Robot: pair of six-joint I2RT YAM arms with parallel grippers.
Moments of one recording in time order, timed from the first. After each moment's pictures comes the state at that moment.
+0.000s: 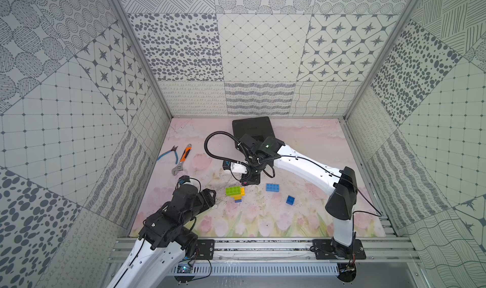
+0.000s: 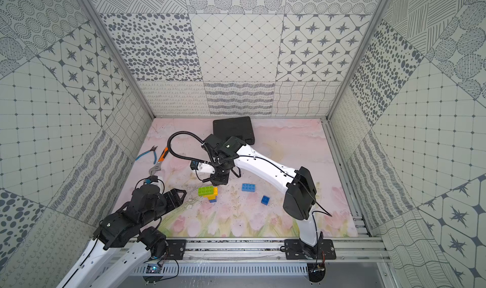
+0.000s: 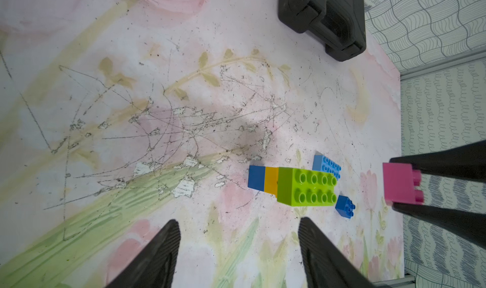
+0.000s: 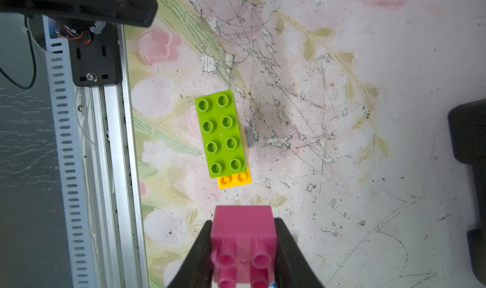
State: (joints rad) left arm -0.51 0.39 0.57 -0.95 -0.05 -0.91; right arm 0.97 1.98 1.94 -1.21 -0.22 -0.52
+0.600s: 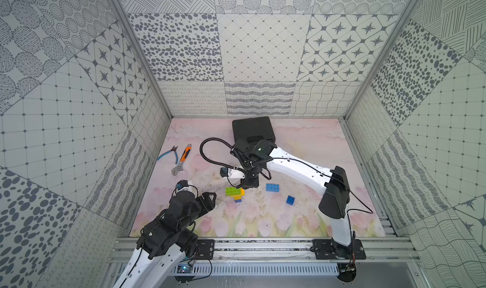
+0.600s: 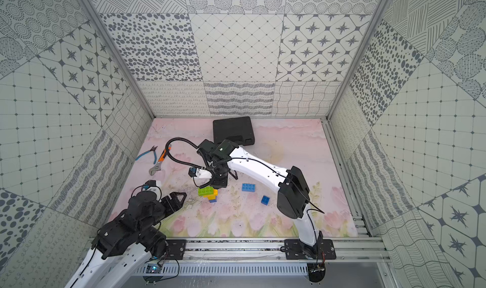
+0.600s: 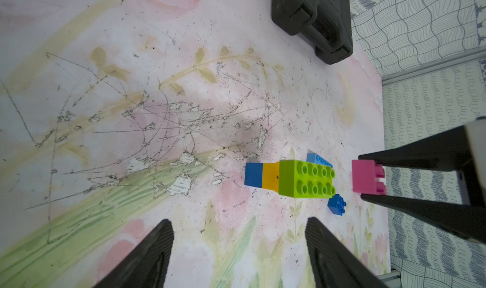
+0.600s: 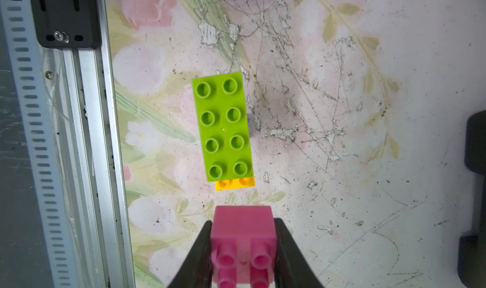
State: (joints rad) left arm -0.51 0.26 0.52 -0.95 -0.04 -0.92; right arm 1.01 2.02 1.95 -1.26 -0.15 -0.58
